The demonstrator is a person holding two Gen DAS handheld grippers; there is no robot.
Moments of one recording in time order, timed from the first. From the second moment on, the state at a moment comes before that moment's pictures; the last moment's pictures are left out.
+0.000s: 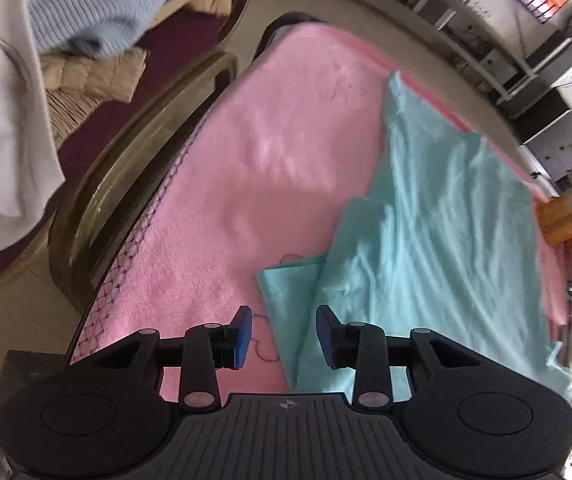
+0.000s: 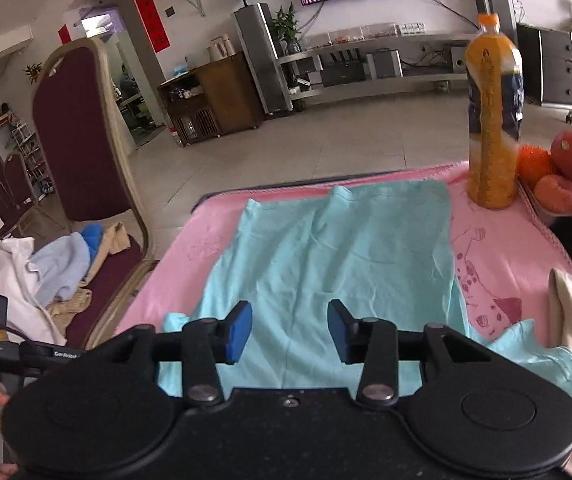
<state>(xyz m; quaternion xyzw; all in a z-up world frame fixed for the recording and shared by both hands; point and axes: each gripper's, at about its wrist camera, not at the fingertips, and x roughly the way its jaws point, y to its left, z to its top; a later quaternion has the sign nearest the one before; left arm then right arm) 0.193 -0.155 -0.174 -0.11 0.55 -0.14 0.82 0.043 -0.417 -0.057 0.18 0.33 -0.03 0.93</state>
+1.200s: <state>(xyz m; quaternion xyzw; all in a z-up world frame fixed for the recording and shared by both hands) 0.175 -0.179 -0.180 0.11 0.46 0.10 0.88 0.044 -0.483 -0.173 0.25 0.47 -0.13 0.84</state>
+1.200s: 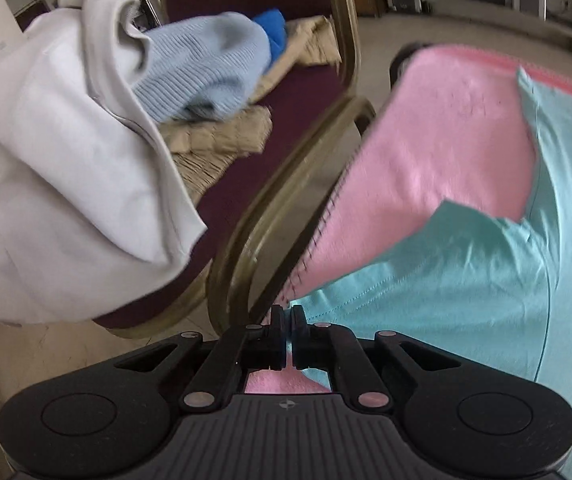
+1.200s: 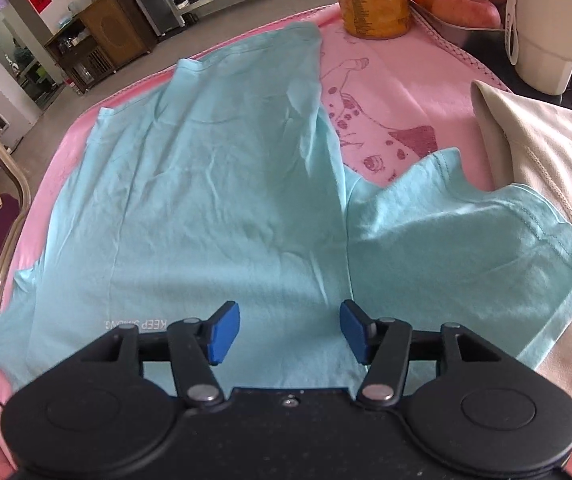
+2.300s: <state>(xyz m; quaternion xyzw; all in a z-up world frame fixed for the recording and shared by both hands) 0.145 -0.227 -0.080 0.01 0.34 -0.19 0.92 0.026 -0.508 -0.064 0.29 0.28 -0.10 0.91</state>
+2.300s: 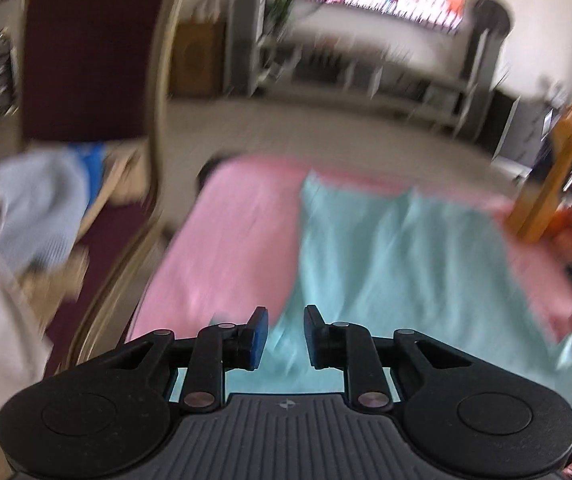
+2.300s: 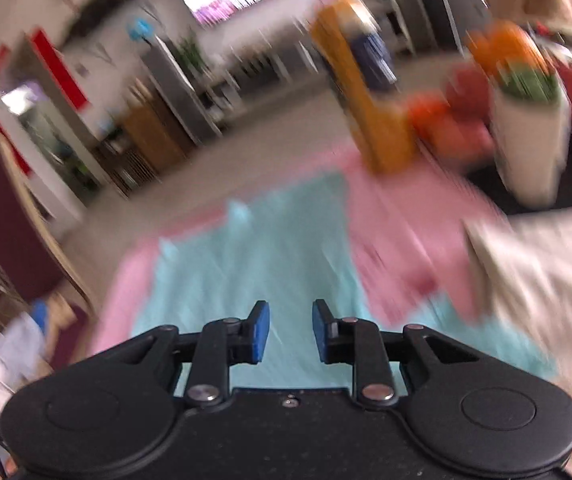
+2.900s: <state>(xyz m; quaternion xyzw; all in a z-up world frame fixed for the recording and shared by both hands) 0.218 -0.313 -0.179 0.15 0.41 -0.20 0.88 0.102 -0.544 -0.190 0.36 0.43 -0.06 0.83</state>
